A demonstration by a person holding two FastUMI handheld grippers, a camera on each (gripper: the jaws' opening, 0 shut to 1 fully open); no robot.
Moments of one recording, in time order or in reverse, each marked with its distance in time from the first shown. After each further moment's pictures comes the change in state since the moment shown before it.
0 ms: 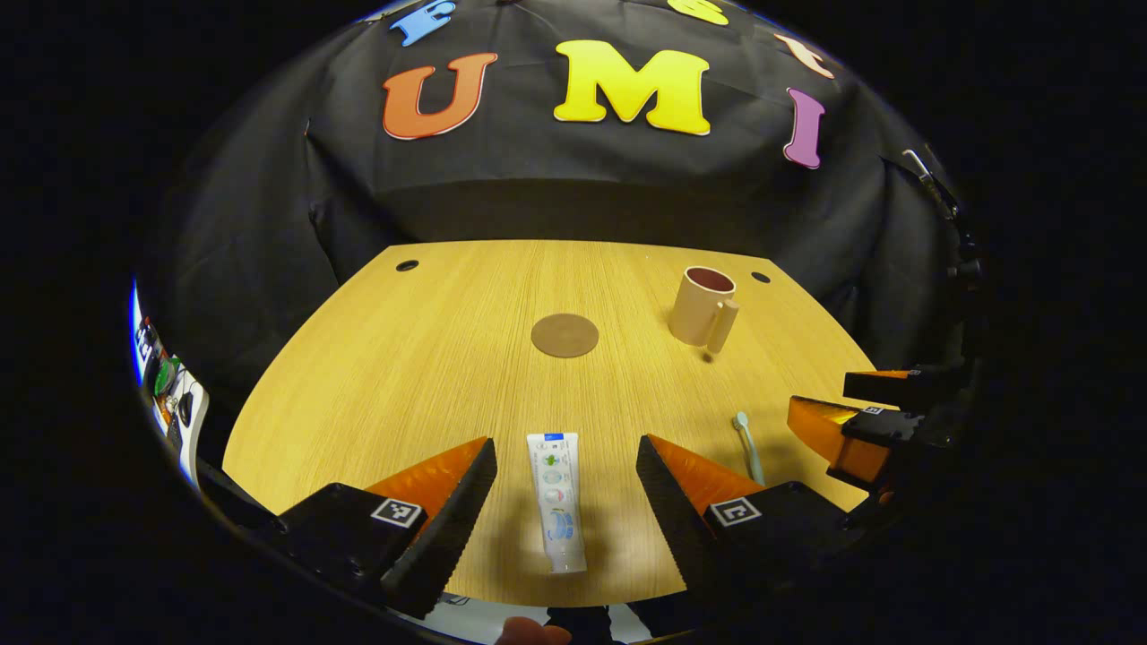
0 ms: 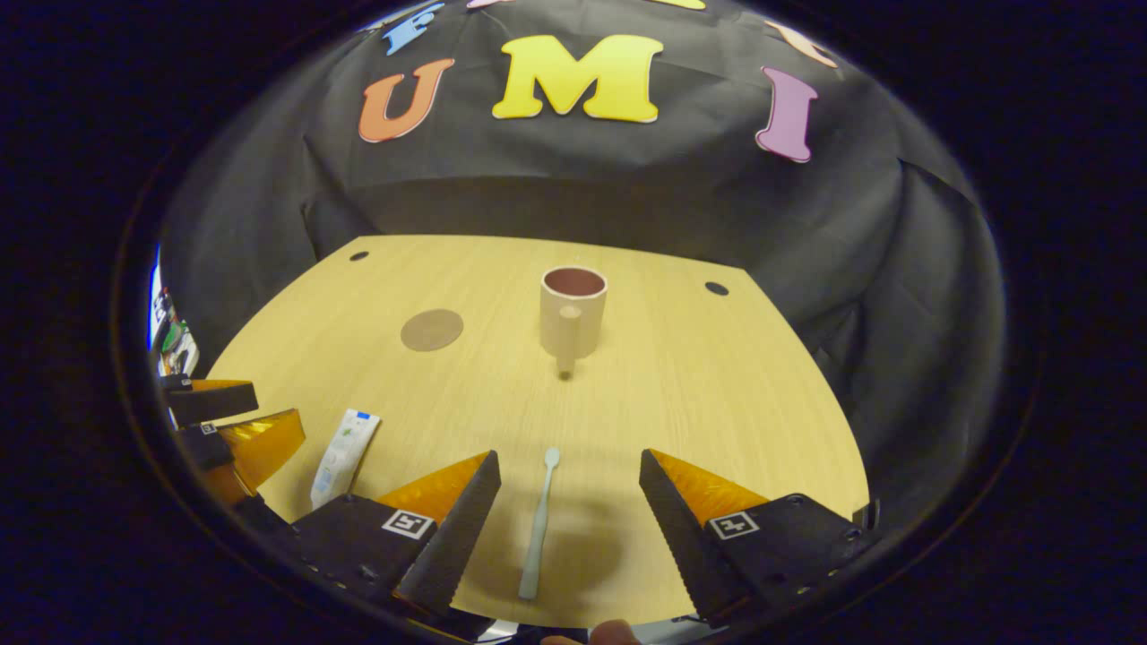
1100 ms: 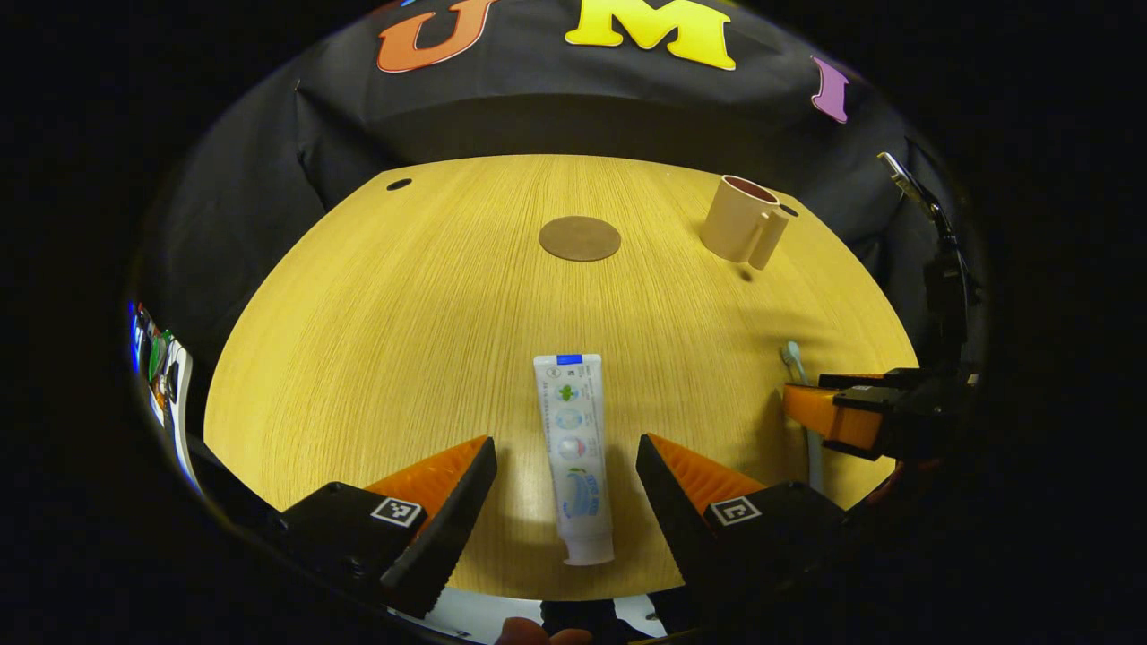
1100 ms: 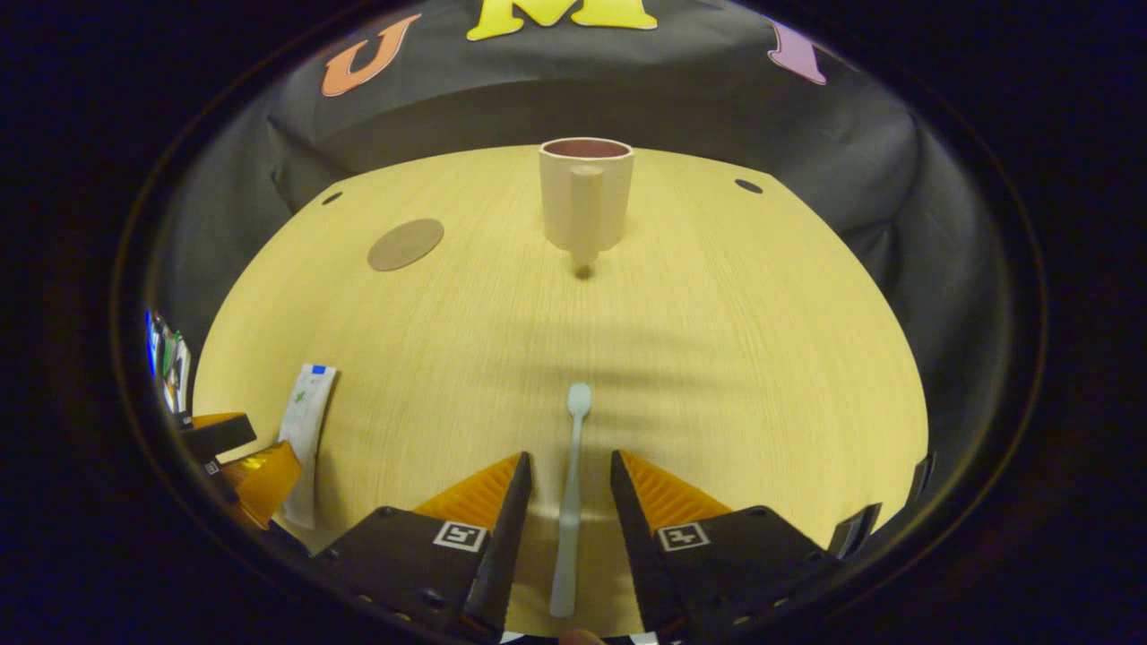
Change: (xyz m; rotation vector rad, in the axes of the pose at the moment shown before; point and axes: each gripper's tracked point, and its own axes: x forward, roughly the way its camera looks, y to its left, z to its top) left arm 0.040 0.015 -0.064 -0.008 0.227 0.009; right arm 0.072 0.025 -0.060 0.085 0.254 0.022
